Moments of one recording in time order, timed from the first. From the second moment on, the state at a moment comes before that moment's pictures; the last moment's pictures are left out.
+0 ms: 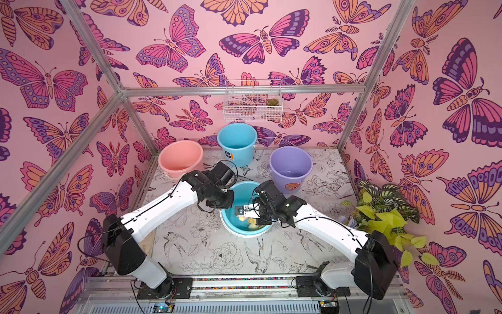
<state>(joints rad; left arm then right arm) -0.73 1.59 1.46 -1.07 0.01 -0.56 0.79 1.31 0.96 -0.52 -0.15 -0.91</state>
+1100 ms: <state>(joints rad) -0.90 1.47 1.38 -1.00 -0.12 -0.47 0.87 1.51 0.74 0.18 0.10 -1.33</state>
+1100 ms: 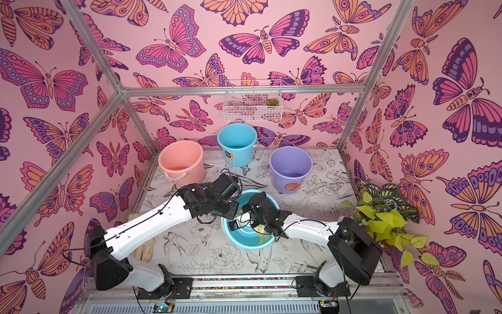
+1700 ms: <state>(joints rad) -1.00 1.43 1.31 -0.89 -0.30 -0.46 0.92 1.39 0.74 -0.17 0.40 -1.38</state>
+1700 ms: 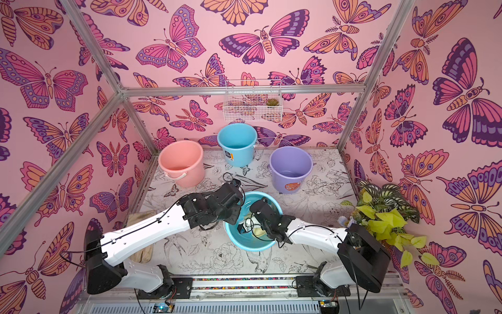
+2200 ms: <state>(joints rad) -1.03 1.41 1.23 -0.82 -0.30 -0.41 0.92 1.39 0.73 -0.32 0.01 -1.17</state>
